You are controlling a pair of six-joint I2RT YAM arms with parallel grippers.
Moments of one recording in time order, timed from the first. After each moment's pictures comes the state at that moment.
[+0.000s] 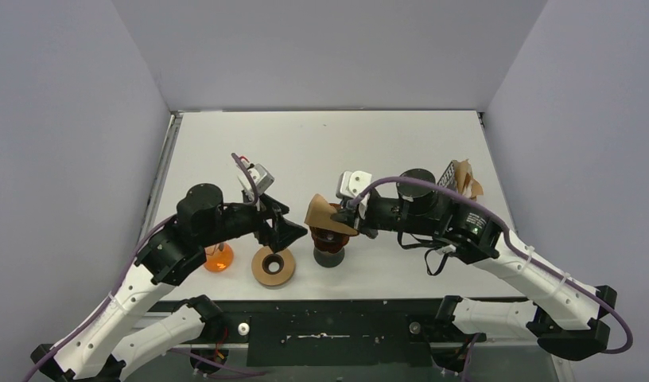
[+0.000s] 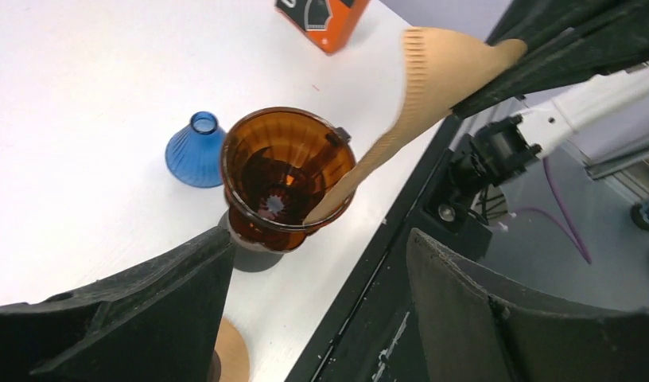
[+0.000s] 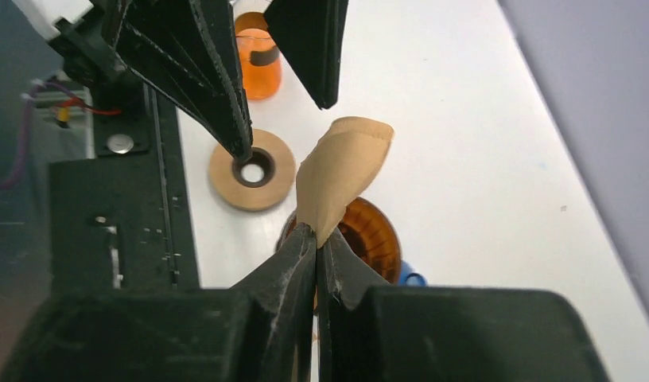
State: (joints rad) left arm -0.72 0.79 0.98 -0.45 0.38 -0.27; right arm 1.00 1.05 1.34 -0.64 -0.27 -0.28
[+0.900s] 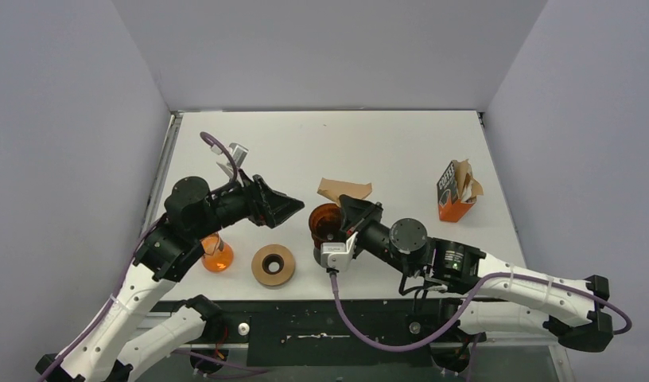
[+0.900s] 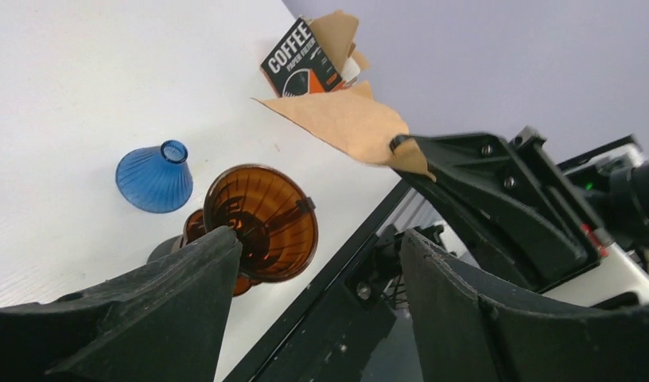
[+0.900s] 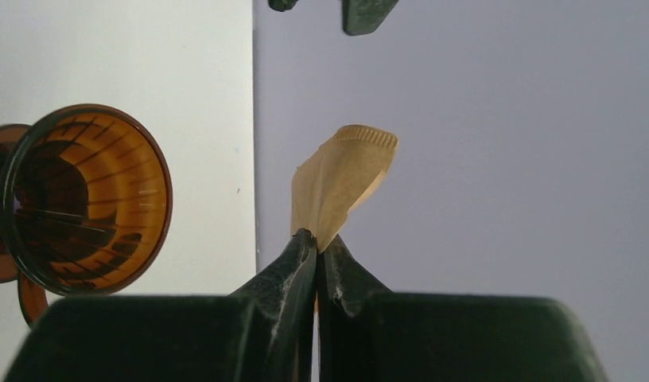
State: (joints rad) left arm -0.63 0.77 0.99 -0.36 0.31 -0.63; right arm 1.26 0.93 0.96 -0.21 0.34 -1.24
